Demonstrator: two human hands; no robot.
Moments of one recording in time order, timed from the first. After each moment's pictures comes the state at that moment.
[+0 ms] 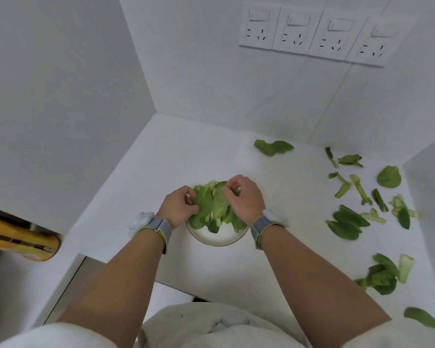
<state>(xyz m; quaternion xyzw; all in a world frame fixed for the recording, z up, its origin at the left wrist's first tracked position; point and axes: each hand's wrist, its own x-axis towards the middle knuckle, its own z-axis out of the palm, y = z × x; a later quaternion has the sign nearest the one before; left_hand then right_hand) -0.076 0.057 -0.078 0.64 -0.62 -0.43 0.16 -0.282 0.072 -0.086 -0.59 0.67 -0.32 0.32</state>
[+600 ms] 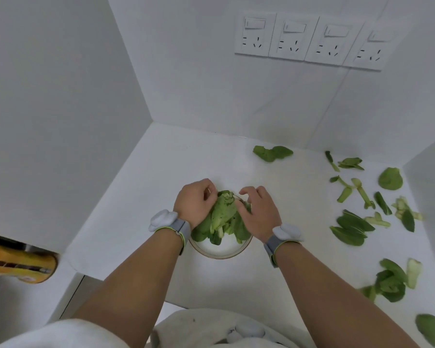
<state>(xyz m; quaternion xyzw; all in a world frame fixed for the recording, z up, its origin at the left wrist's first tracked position) -0.116 0.036 -0.060 0.58 -0.75 -0.25 0.22 -0.308 0.082 -0.106 -0.64 0.68 -0.29 0.19</state>
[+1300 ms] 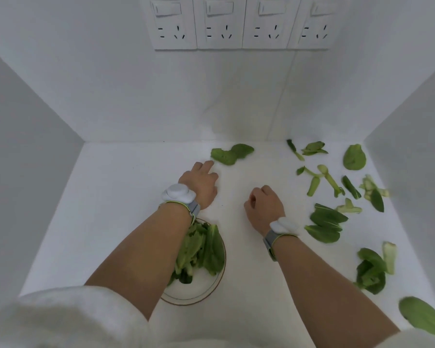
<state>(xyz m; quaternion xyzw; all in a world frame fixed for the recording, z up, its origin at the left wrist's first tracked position) -0.248 -0.083 -0.088 0.40 -0.91 -0.04 -0.09 -0.407 0.044 -0.140 -0.51 0.82 -0.20 0.14</state>
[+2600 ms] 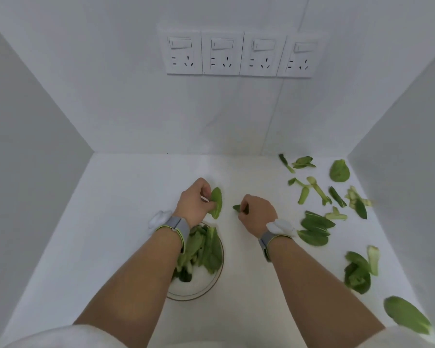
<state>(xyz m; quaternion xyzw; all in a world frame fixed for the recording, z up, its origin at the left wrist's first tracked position) -0.216 -0.027 -0.056 0.50 -0.71 -0.46 0.18 -0.400 0.050 -0.113 -0.54 0.81 -0.15 0.18</state>
